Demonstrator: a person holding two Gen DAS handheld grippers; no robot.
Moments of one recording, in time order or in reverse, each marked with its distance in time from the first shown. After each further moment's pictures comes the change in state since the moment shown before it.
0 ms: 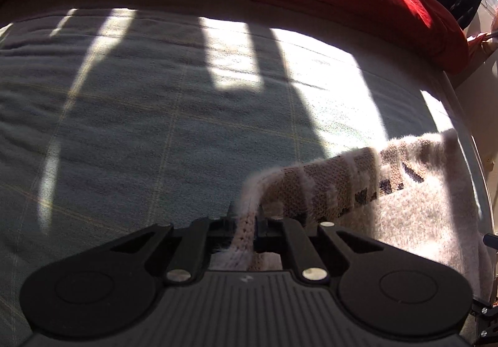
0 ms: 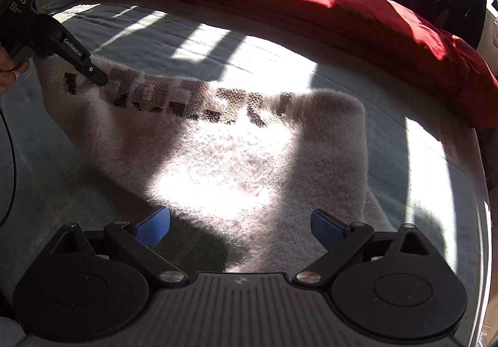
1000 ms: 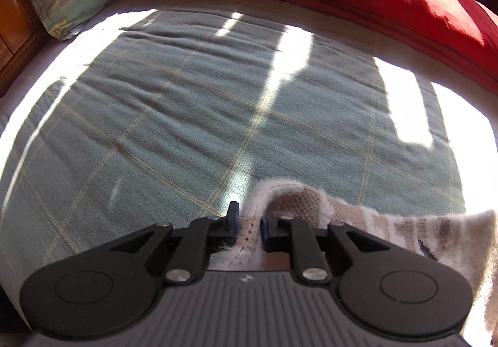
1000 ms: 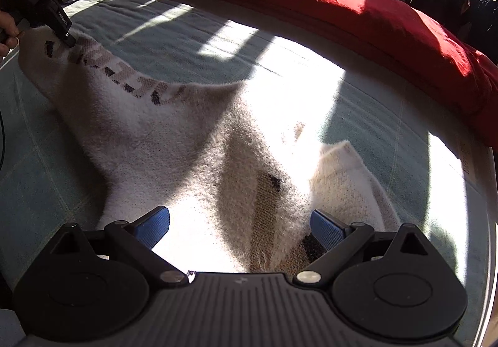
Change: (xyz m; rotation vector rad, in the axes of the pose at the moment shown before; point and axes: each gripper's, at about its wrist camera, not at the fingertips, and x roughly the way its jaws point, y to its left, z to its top) left arm -0.037 0.114 0.011 -0.214 -0.062 0.375; right arm 0.010 0.019 0.011 -0.068 0.018 0.058
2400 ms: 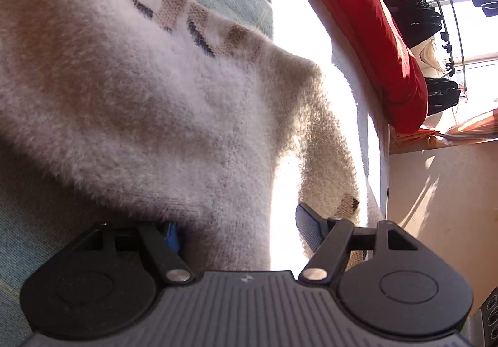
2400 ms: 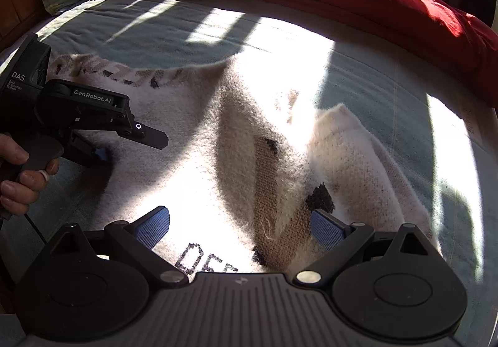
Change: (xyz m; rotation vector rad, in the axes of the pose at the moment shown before) left arm 0.034 -0.150 -0.161 -0.239 0.256 -0.788; right arm -0.001 -0.010 -0.026 0.110 0.027 0.023
